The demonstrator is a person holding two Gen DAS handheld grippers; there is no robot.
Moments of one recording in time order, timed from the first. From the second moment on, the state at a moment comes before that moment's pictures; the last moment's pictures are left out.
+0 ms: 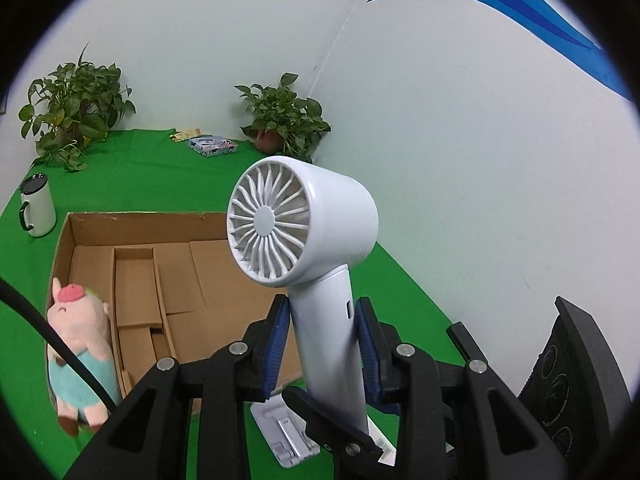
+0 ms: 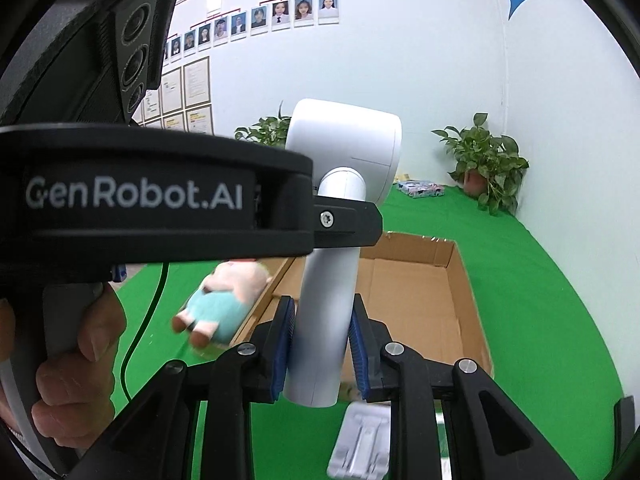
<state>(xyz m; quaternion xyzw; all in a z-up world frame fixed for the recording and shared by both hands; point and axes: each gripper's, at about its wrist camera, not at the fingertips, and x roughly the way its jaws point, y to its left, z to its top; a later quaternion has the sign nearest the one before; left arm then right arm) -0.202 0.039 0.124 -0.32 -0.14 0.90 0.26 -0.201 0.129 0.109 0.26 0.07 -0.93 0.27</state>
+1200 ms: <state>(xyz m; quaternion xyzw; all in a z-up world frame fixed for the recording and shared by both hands) -0.323 0.031 -0.071 -0.50 -0.18 0.83 0.20 -0.393 0.089 -0.099 0.48 0.02 -0.83 0.28</state>
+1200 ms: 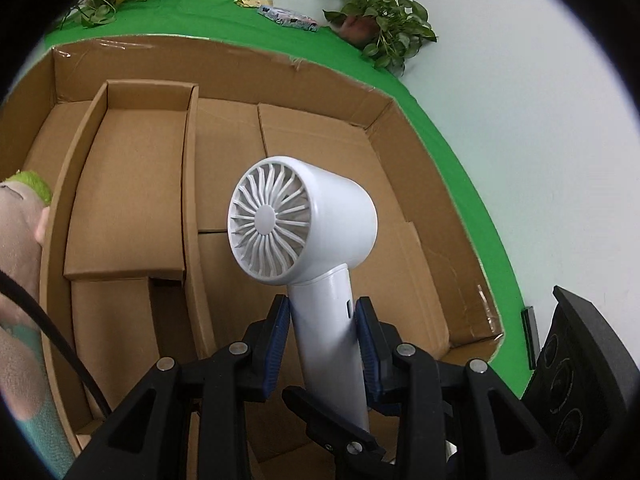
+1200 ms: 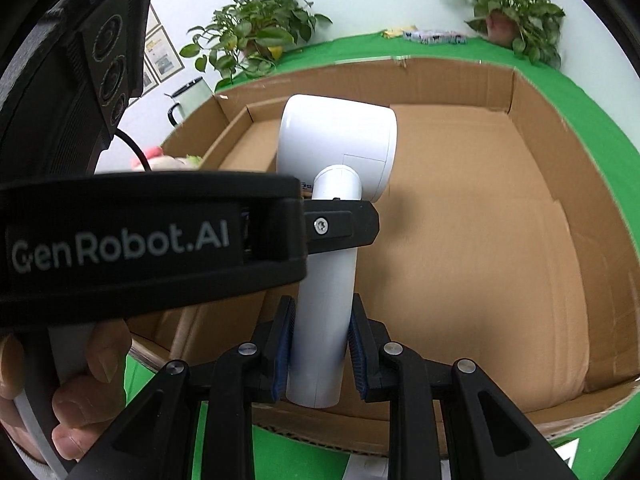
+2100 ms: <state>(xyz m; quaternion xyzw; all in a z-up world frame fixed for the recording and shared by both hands) -0.254 -0.026 -0.055 -0.47 -0.11 0.87 0.13 -0.364 0.087 -0.076 0.51 0.00 -0.80 0.30</state>
